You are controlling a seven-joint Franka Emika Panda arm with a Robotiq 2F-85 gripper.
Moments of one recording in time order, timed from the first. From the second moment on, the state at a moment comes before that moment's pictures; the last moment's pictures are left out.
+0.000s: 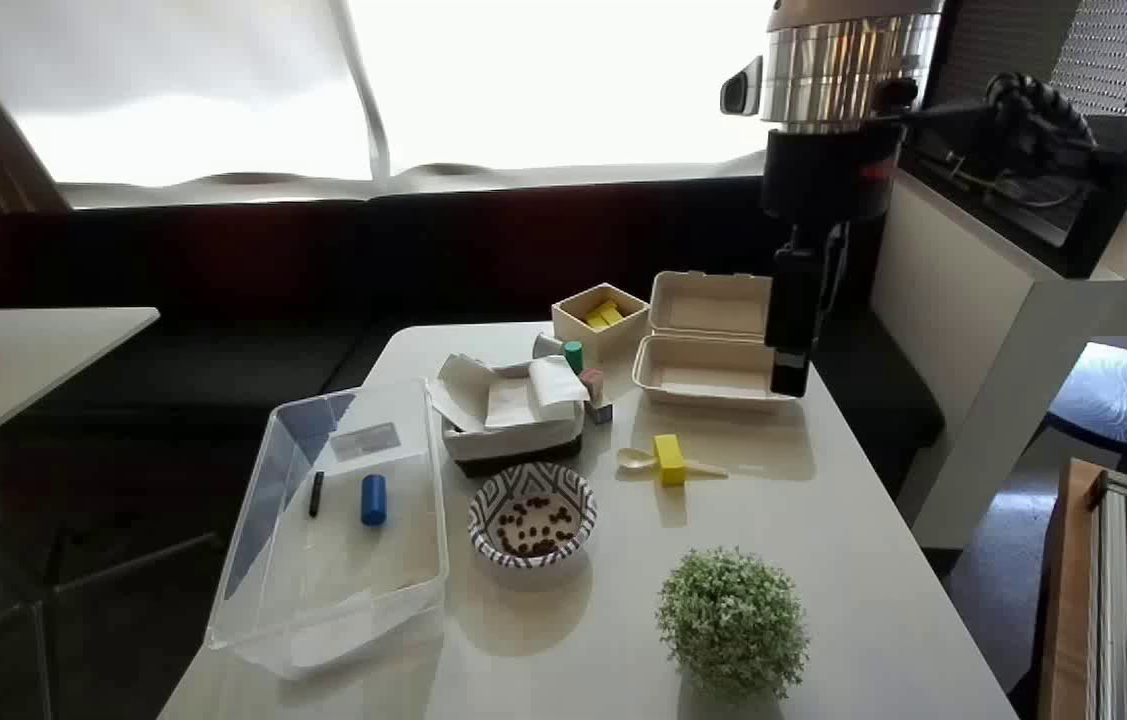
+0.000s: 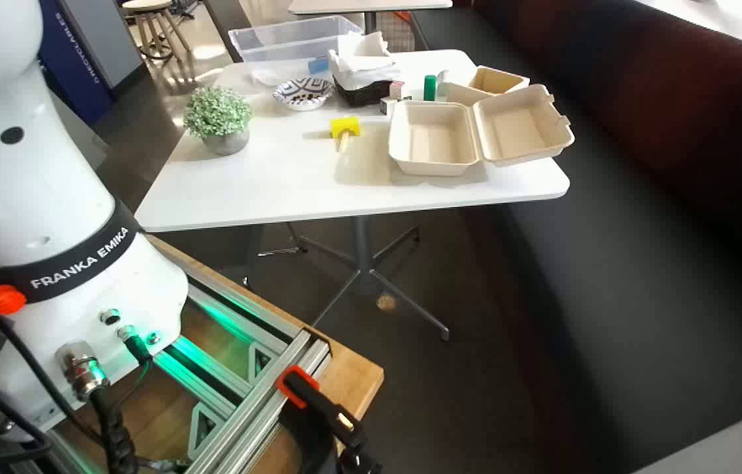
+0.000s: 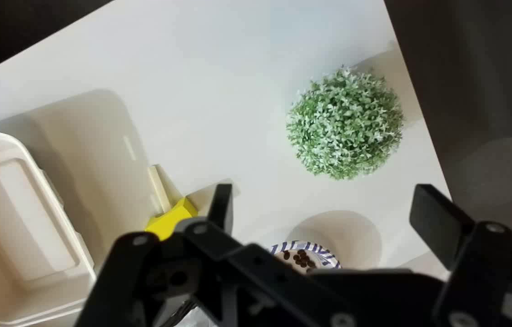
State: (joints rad) arm 0.17 -0.50 0.10 -2.57 0.15 2.02 0.00
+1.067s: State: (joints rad) arm 0.17 -0.50 0.10 -2.57 0.15 2.02 0.00
